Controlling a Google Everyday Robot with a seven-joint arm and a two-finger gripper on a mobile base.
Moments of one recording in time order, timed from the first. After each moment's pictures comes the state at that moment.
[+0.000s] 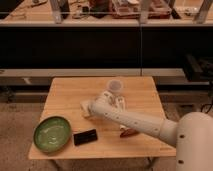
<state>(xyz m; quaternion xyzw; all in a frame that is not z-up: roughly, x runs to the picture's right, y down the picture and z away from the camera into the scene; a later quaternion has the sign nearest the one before) -0.083 0.127 0.932 0.07 -0.18 -0.84 0.51</state>
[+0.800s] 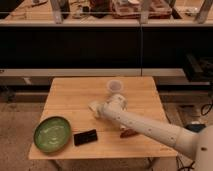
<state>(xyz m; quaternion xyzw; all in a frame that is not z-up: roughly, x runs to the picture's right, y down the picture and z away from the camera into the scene) -0.015 0.131 0.904 0.10 -0.17 -0.82 0.55</state>
